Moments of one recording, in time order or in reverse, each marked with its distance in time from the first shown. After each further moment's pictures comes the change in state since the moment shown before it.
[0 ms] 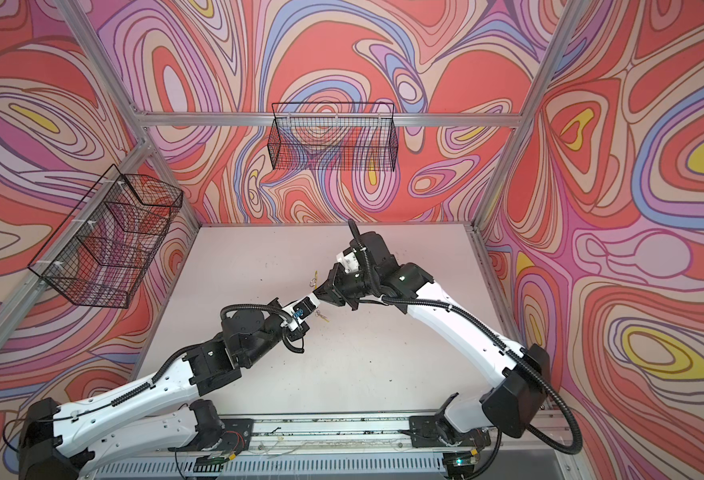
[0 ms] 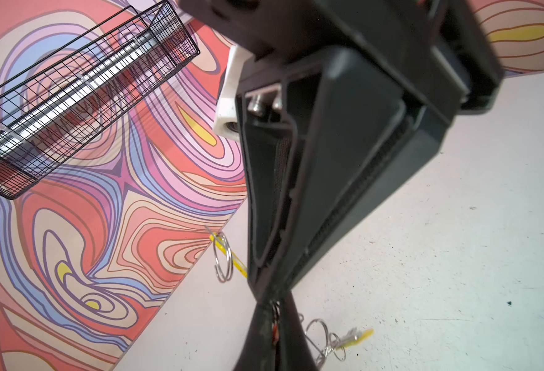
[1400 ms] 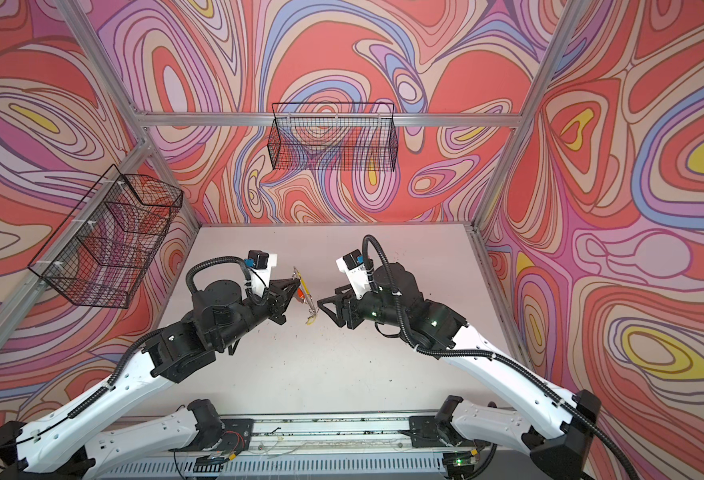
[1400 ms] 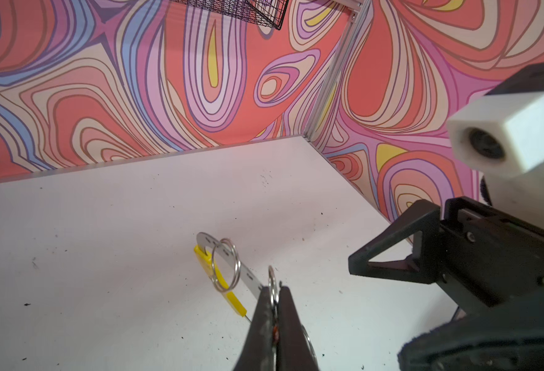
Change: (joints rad) left arm 0.104 -0.016 0.346 -0.455 0.123 -0.868; right arm 0.135 -0.340 -0.290 0.251 0.354 -0.890
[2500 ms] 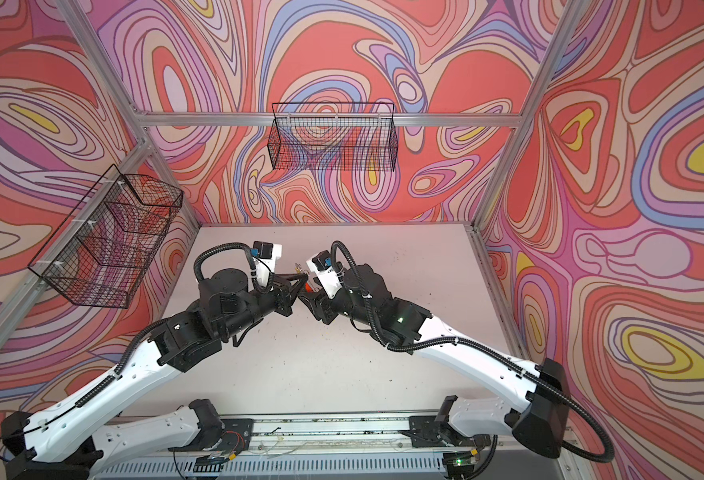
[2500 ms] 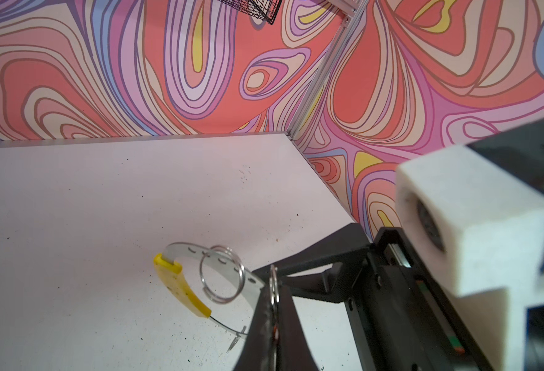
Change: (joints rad) left arm 0.013 0.070 0.066 0.006 0.069 -0.102; right arm 0.095 0.173 0.026 0.194 0.197 -0.194
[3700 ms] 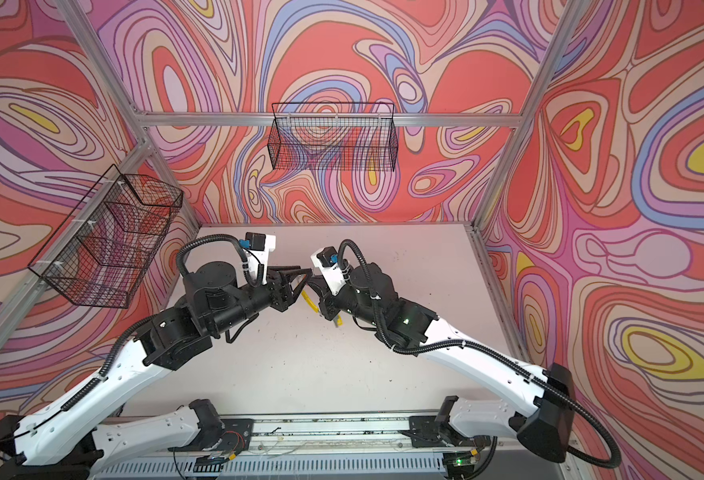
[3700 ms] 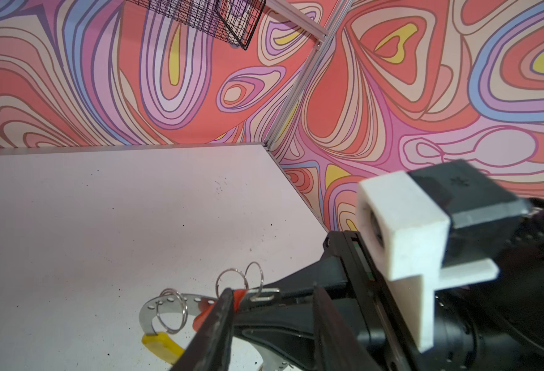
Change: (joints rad) left arm 0.003 0.006 0.129 -0.059 0.050 -0.046; right arm -0.003 -0.040 -0.009 0.046 0.039 -0.033
